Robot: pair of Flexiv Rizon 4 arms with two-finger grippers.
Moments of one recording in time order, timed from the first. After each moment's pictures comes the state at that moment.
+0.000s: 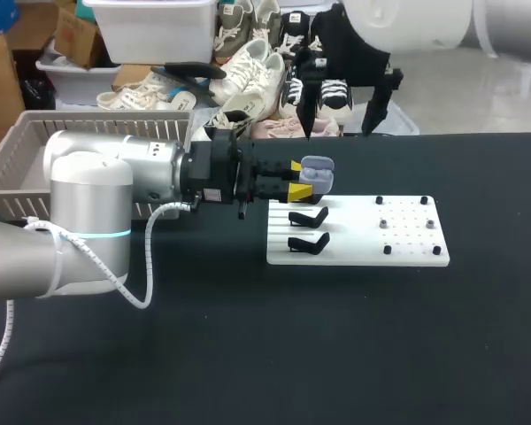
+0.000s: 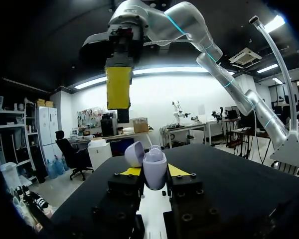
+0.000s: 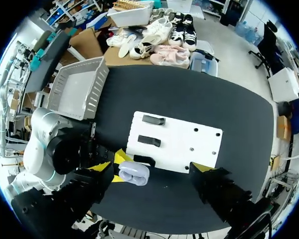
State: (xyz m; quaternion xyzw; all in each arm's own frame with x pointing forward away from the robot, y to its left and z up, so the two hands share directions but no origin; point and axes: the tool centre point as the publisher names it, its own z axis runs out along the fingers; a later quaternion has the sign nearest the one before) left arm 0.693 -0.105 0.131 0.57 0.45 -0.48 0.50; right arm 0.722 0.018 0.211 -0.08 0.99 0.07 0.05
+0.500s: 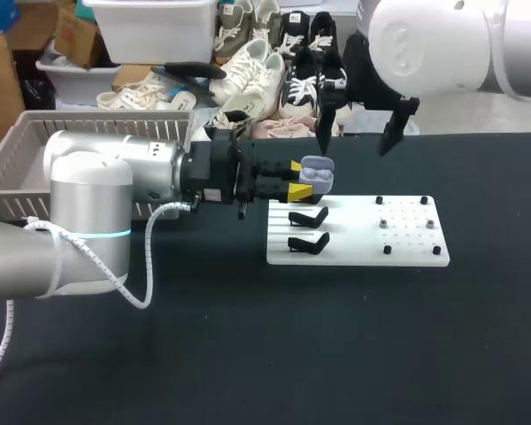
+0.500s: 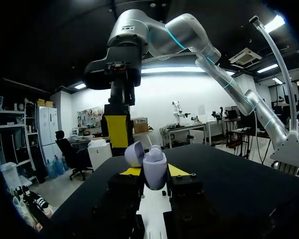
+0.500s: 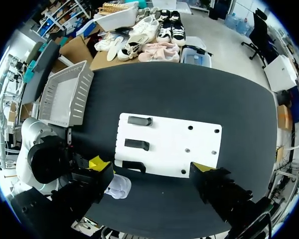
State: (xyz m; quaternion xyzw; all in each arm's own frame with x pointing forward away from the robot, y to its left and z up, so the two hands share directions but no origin) left arm 0.693 -0.105 0.131 0.57 0.45 -0.48 0.50; right arm 0.726 -0.003 0.170 -0.05 0.99 0.08 0.05
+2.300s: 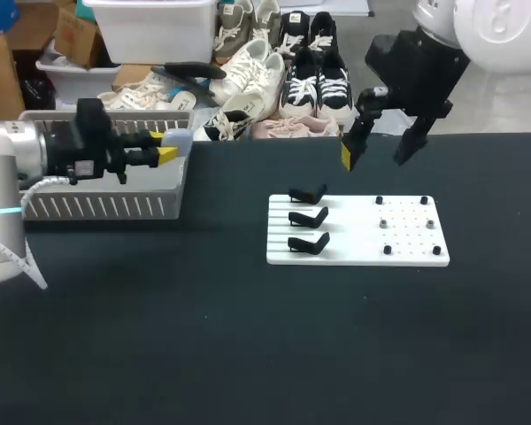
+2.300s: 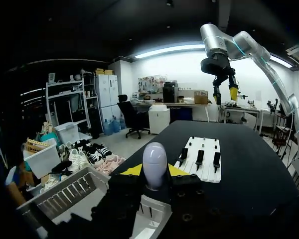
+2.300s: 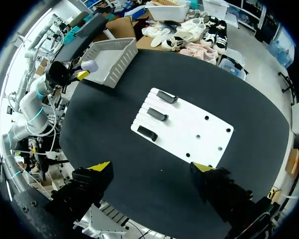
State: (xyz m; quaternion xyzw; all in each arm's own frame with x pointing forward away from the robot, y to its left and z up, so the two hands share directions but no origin) left arm 0.783 0.127 0.136 0.44 0.68 -0.29 0.52; right arm 0.660 -0.025 0.204 -0.22 0.96 0.16 0.04
